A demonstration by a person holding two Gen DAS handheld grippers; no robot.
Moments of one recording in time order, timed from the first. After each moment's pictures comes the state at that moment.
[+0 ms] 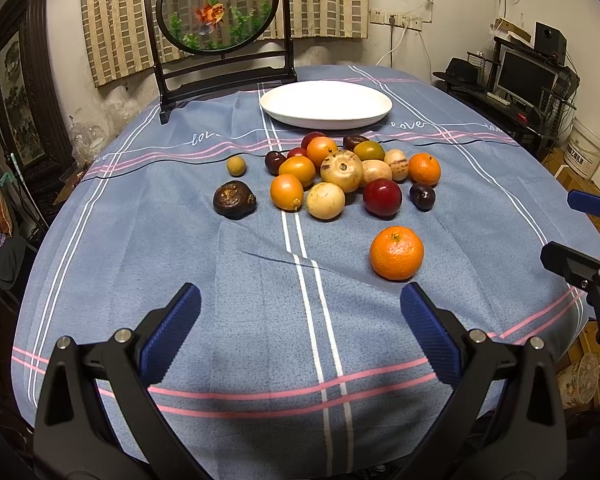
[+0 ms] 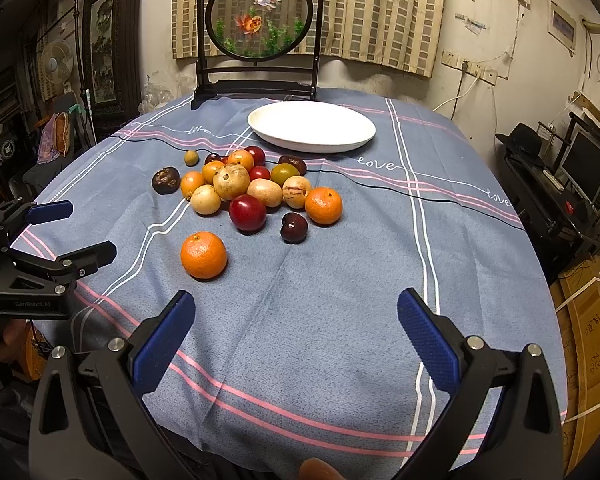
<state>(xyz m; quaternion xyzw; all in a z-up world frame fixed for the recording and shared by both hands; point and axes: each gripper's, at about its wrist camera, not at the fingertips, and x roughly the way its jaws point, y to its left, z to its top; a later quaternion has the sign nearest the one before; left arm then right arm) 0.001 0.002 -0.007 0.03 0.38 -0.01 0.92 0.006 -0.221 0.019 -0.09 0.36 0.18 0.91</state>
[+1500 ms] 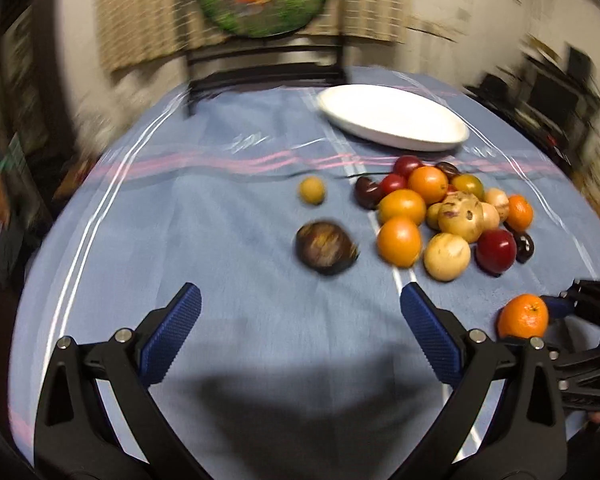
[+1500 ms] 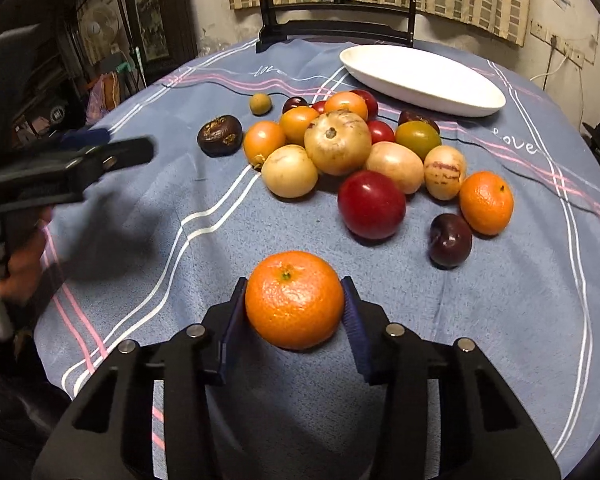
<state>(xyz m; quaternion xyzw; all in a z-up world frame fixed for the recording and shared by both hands) 0.103 0.088 -0.027 0.03 0.38 -0.01 0.92 0.079 -0.131 -0.050 -0.08 0.43 0.30 0.85</state>
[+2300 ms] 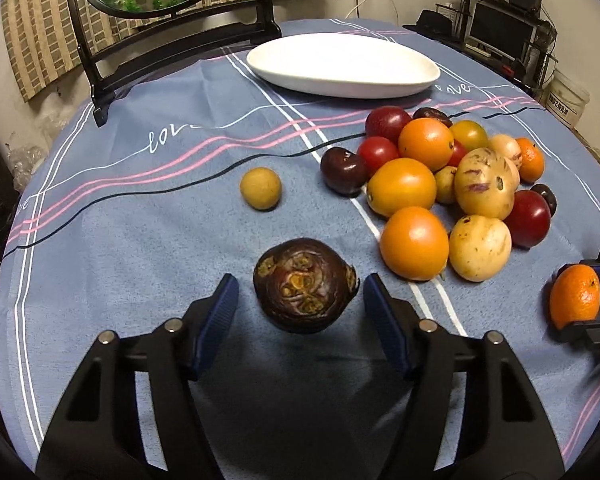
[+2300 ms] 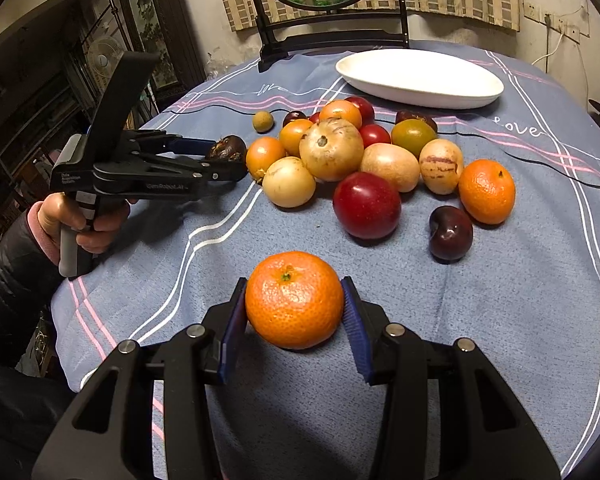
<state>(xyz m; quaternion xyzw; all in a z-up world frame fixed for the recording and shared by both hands) 0.174 0.084 -0.068 0.08 0.44 -0.12 0.89 0.082 -0.144 -0.049 -0.03 0.43 0.32 0.85</state>
